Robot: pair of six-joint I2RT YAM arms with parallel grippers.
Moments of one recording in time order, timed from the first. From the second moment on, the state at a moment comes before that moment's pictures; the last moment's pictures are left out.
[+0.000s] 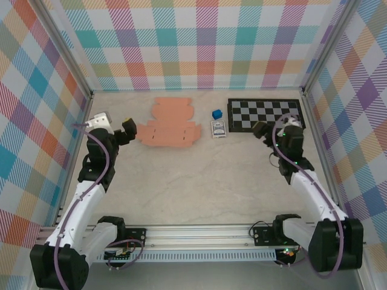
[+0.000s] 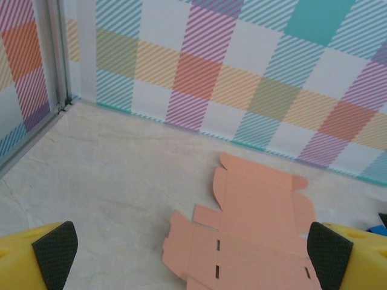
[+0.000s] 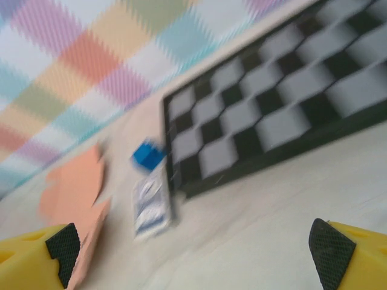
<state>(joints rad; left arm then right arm) -0.09 0.90 0.70 -0.05 -0.16 -0.30 0.15 1.10 0.66 -0.03 -0.10 0.63</state>
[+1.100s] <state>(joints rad) -0.09 0.94 0.82 -0.39 -0.26 -0.40 0.54 2.22 1.65 -0.43 -0.34 0.54</state>
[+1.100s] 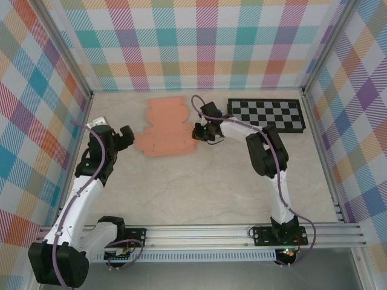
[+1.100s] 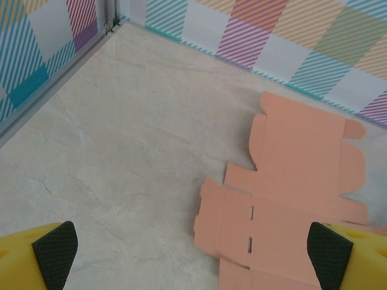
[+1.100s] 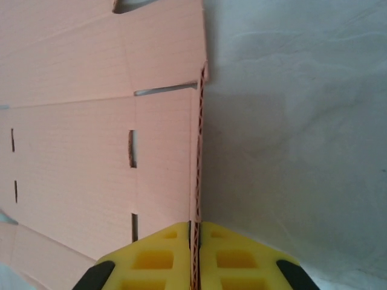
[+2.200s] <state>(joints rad) -0.20 1.35 0.97 -0.26 0.55 -0.12 0.59 1.86 1.46 -0.69 -0.11 -1.29</state>
